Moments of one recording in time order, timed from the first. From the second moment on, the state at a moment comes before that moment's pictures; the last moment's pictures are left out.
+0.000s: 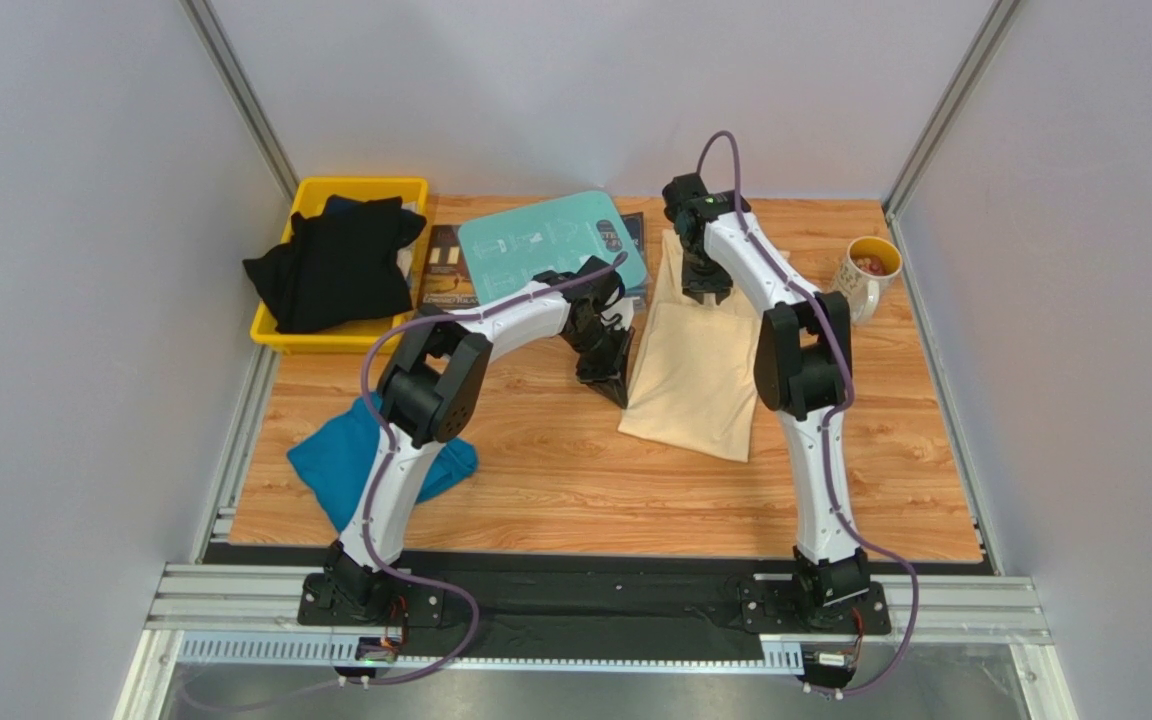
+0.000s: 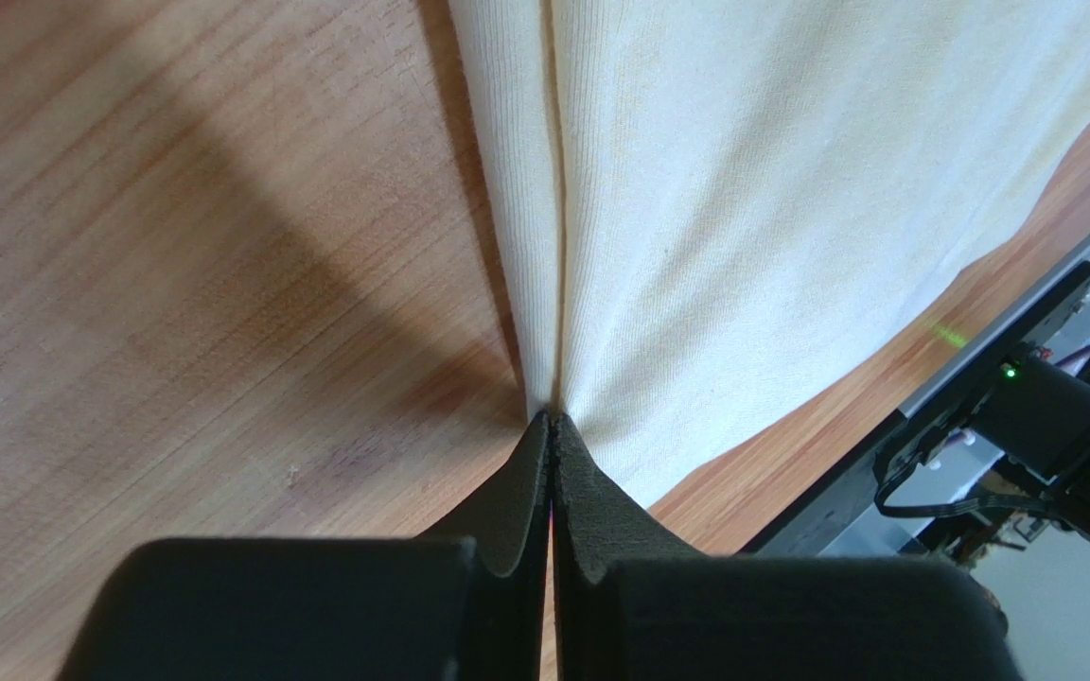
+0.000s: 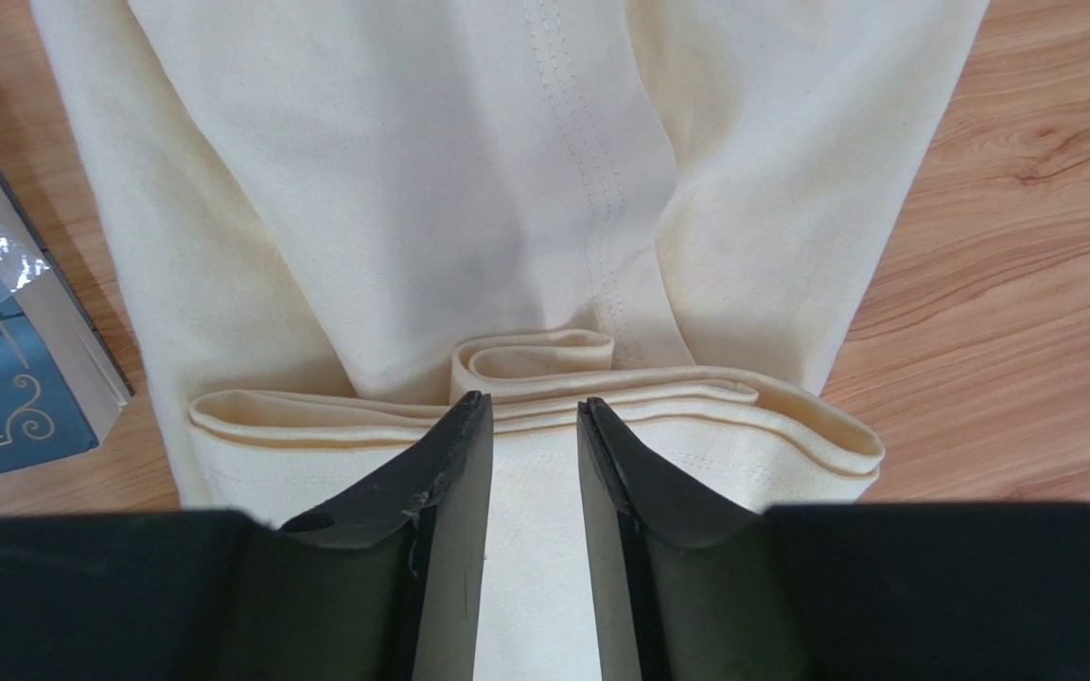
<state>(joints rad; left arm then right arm) -0.65 2.30 1.78 -0.74 0.54 -0.35 0.30 2.38 2.20 -1.10 0.39 0.41</state>
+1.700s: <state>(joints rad) -0.53 2.32 1.71 -0.80 0.81 -0.28 0.18 1.57 0.85 -0.76 -0.21 0.49</state>
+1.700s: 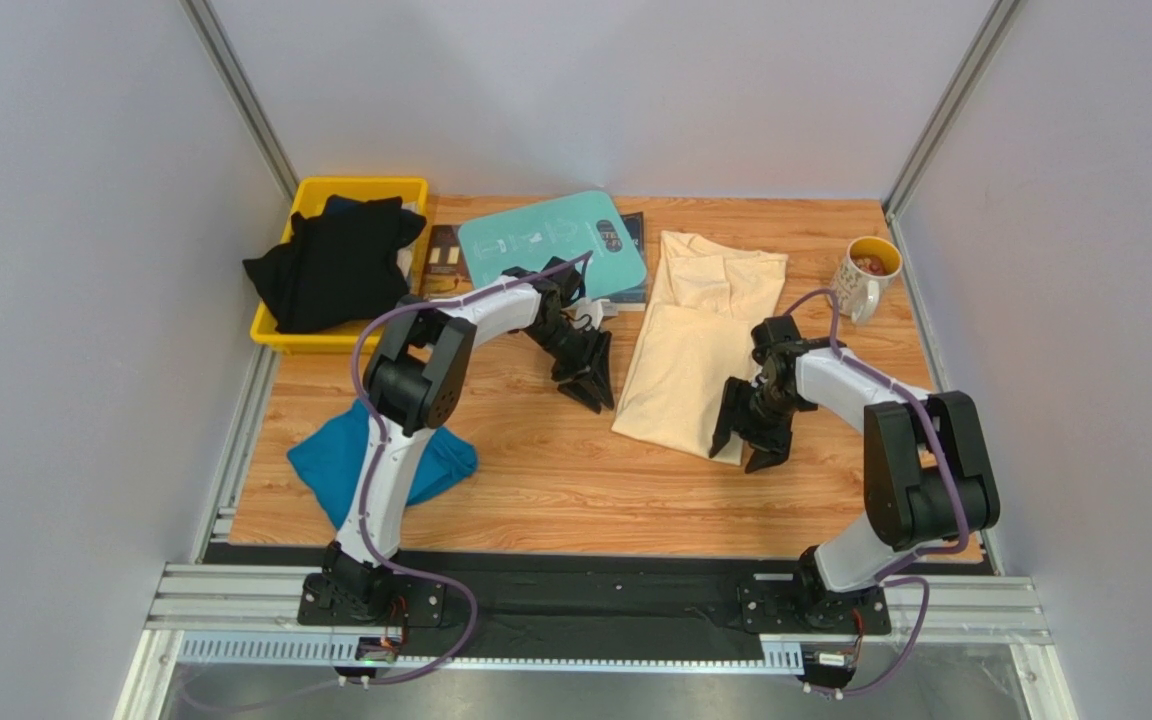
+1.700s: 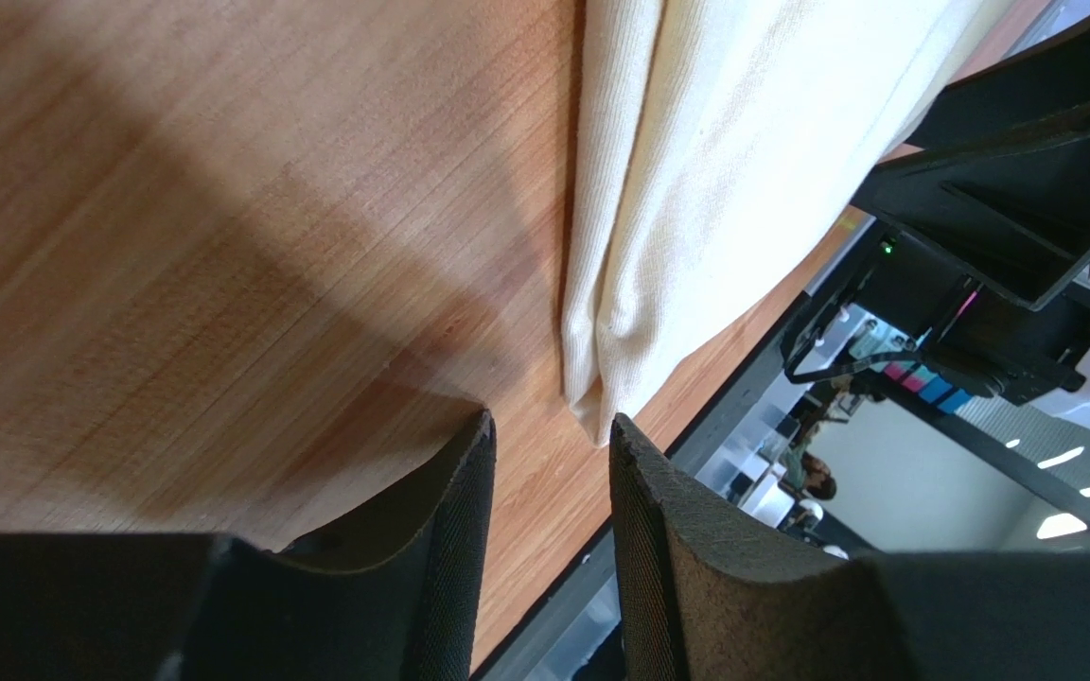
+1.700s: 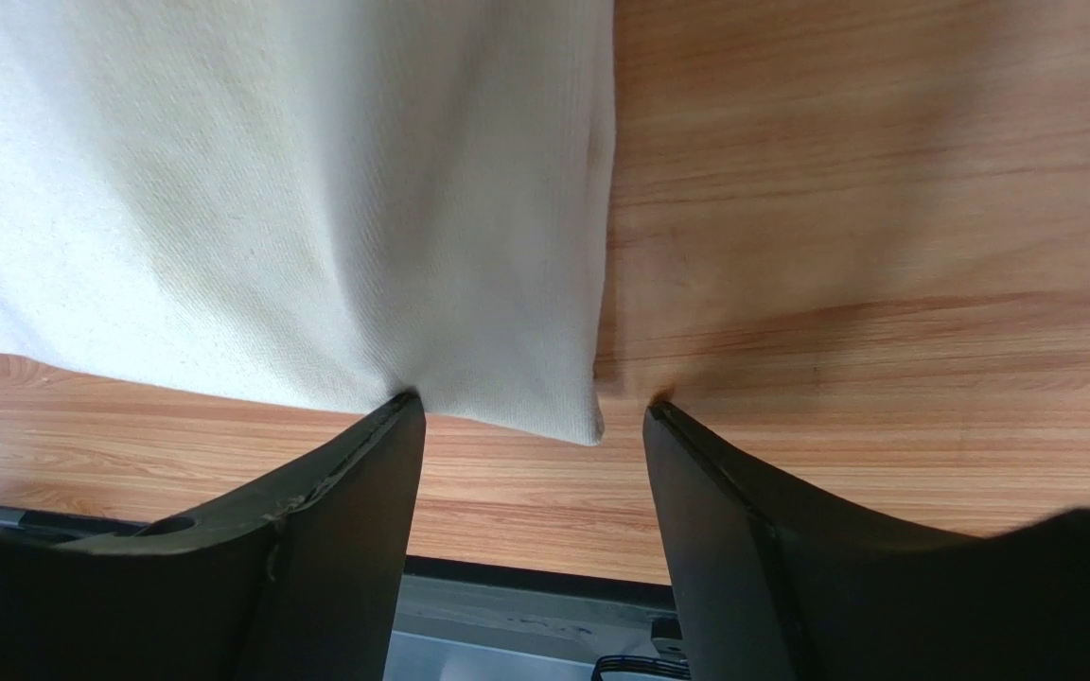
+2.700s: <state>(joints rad) -0.63 2.34 1.72 -0.80 0.81 -0.31 0.17 1.66 0.89 -0.76 -0.31 0.48</state>
